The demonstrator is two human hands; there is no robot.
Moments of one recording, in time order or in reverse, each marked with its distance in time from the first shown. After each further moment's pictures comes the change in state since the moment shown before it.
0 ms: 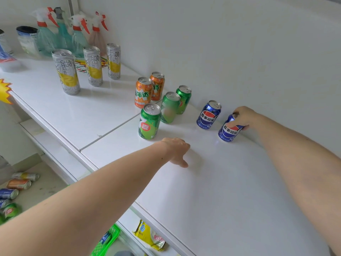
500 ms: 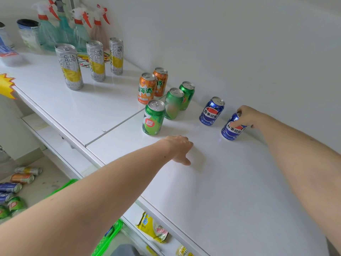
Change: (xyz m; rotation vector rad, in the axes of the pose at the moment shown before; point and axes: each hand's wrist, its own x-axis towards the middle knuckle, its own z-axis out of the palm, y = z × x) left_hand -0.010 -0.001 0.003 0.001 0.017 0.030; right_hand -0.017 -0.003 0.002 -0.060 0.012 0.054
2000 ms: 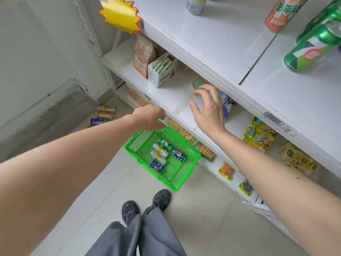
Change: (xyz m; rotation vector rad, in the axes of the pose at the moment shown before) left_hand -0.321 -0.350 0.200 -0.277 -0.110 -0.286; right_hand -0.283 -0.382 0.376 0.383 0.404 -0.695
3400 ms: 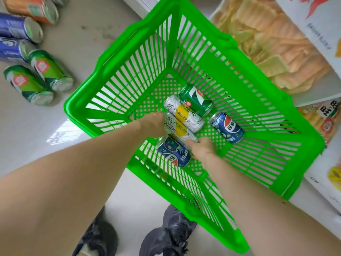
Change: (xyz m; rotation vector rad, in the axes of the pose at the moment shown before) left_hand 0.317 -0.201 0.582 -0.326 -0.426 -0.297; right_hand -0.298 0.304 0.576 0.161 -0.760 1.385
